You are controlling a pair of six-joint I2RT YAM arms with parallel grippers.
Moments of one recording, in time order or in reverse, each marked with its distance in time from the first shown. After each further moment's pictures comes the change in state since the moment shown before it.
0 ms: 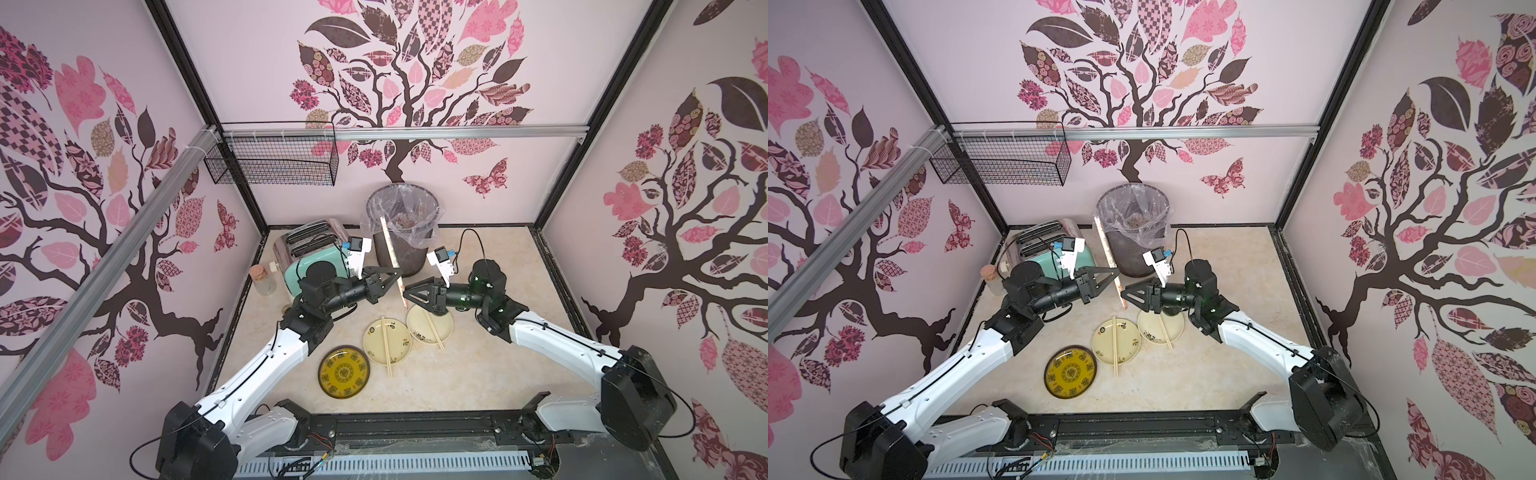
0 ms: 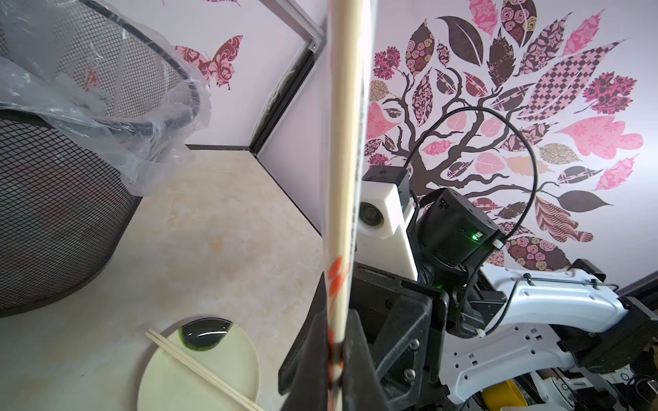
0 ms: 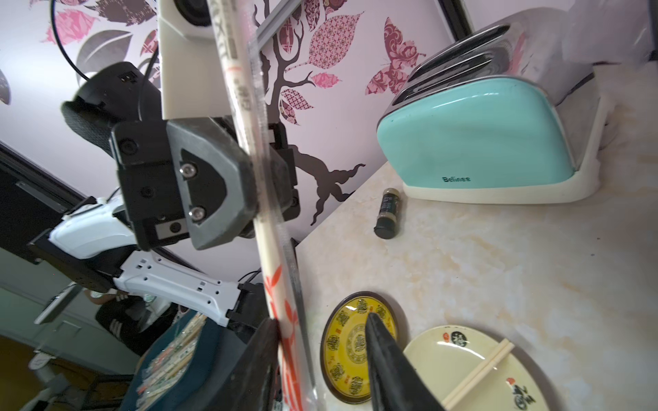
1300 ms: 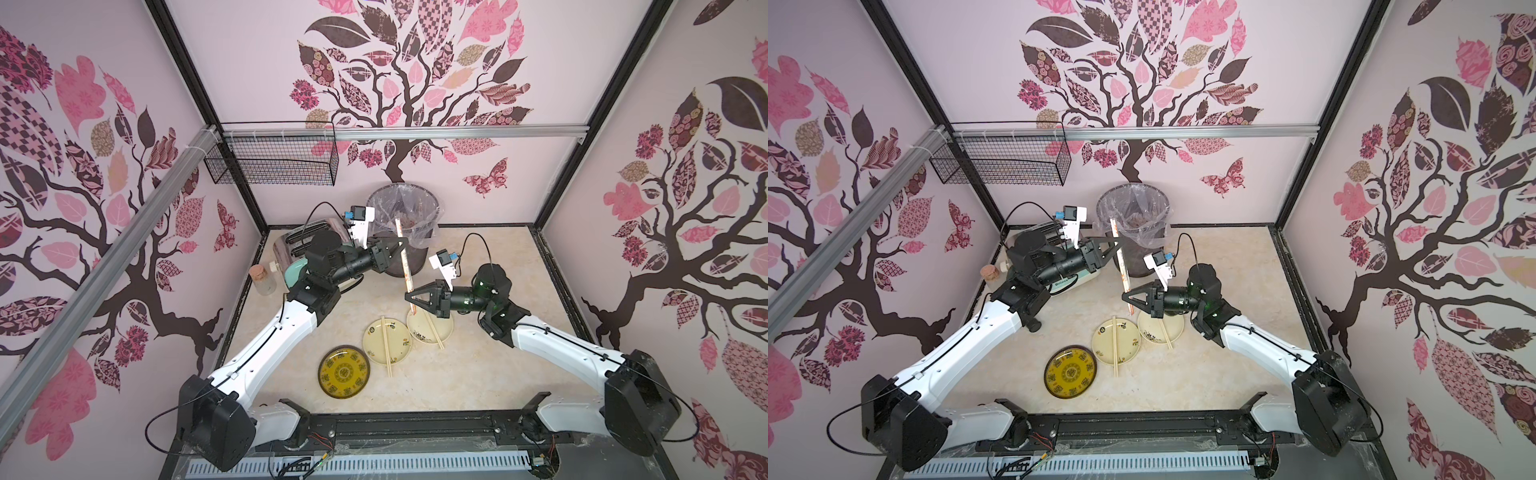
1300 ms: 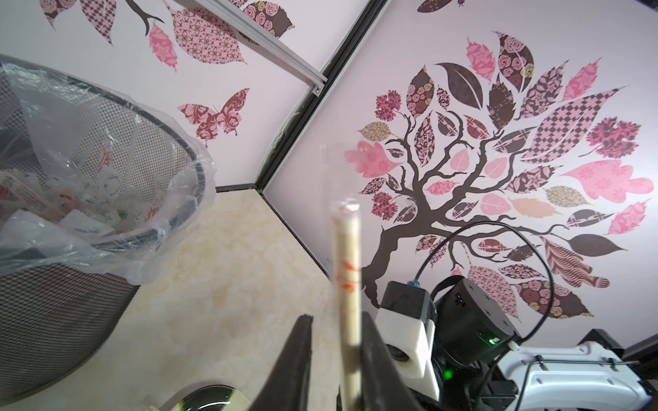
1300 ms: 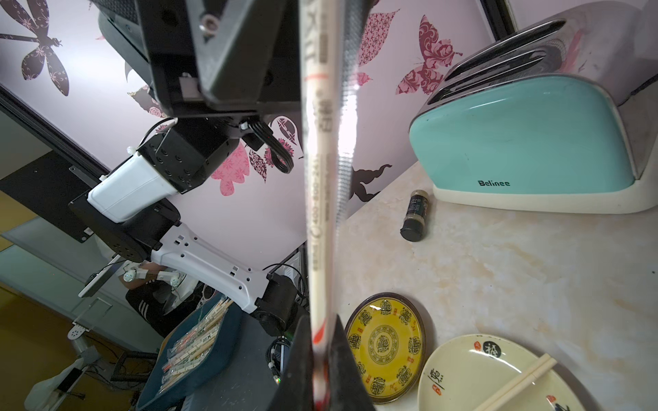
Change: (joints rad) left arm 0.028 0.169 0.303 -0.077 -0.042 0.016; right arm 0.000 -0.052 -0.053 0.085 -0.040 0.043
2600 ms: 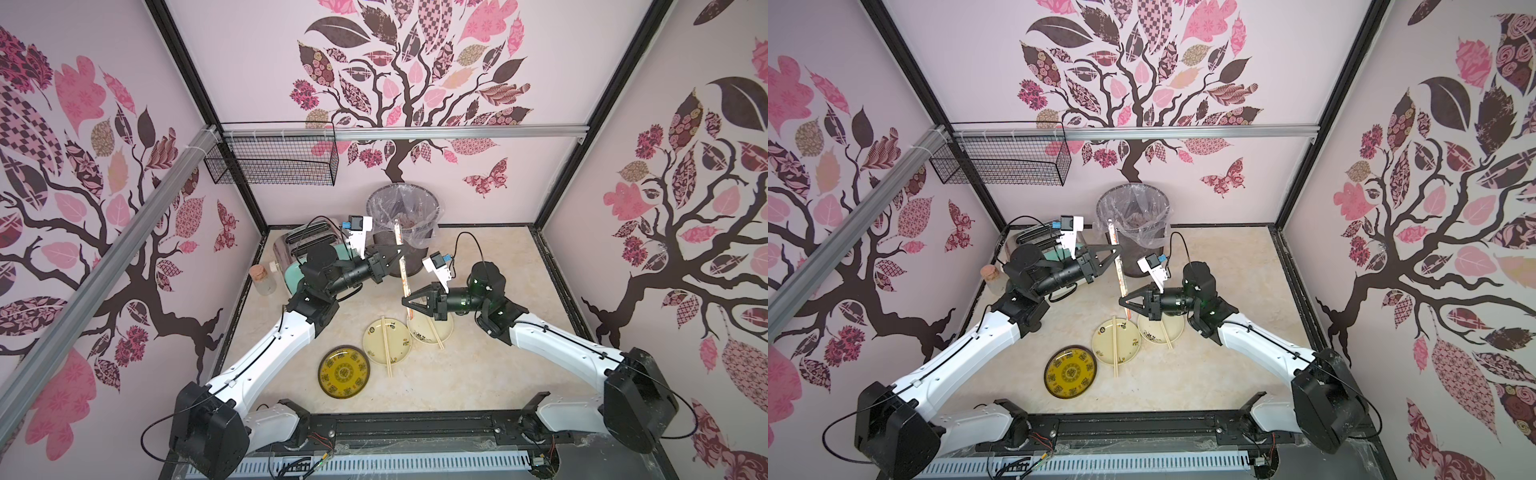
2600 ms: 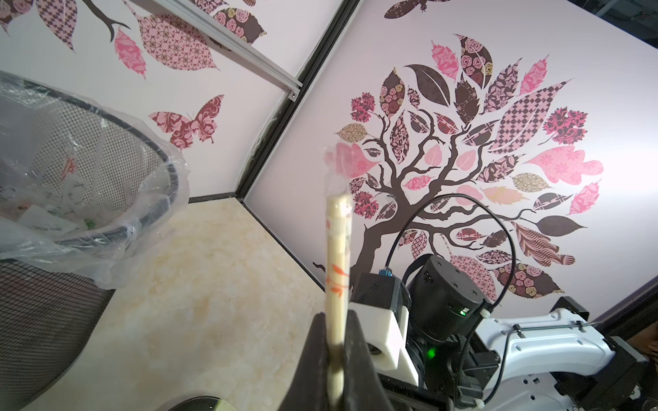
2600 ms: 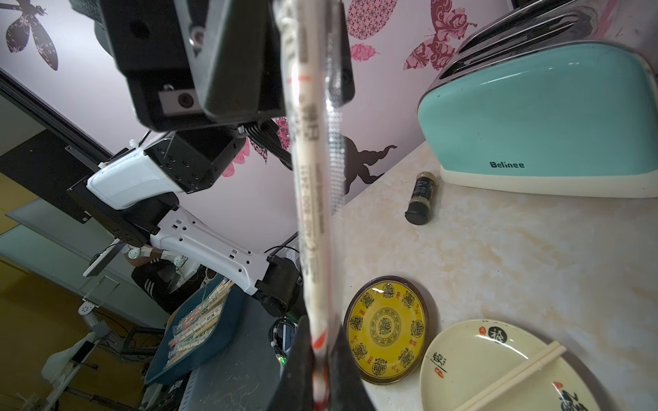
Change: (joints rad) left arm -0.032 -0.066 -0.173 0.166 0.038 -0.035; right arm 0.017 0.023 0.051 -0.105 -0.035 -0.060
